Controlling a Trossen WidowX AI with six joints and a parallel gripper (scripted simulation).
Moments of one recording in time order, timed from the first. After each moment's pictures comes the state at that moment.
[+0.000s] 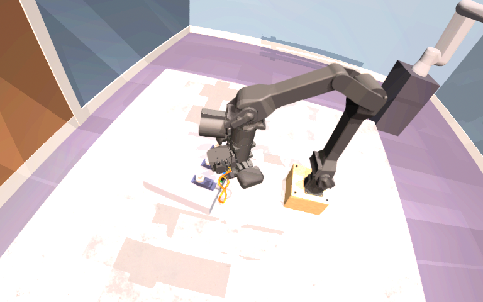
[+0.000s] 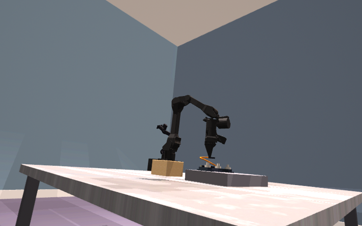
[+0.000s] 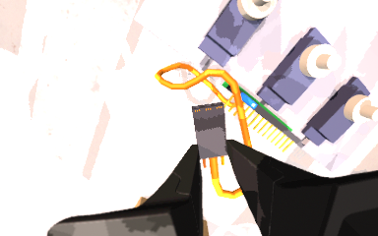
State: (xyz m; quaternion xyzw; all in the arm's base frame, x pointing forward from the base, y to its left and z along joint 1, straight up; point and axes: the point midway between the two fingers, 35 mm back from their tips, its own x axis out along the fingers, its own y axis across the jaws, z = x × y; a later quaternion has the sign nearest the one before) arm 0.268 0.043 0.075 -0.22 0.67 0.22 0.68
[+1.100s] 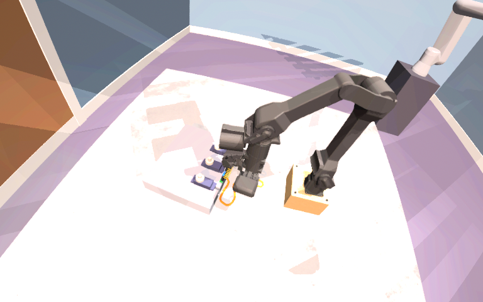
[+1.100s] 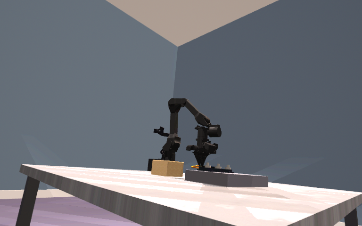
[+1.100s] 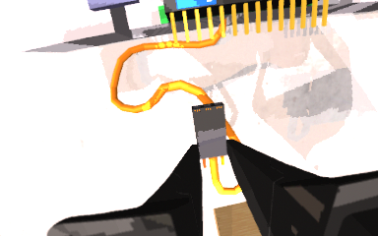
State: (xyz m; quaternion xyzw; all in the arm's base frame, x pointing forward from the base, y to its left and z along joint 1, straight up) arm 0.223 0.030 0.027 0.05 0.70 -0.05 0.71
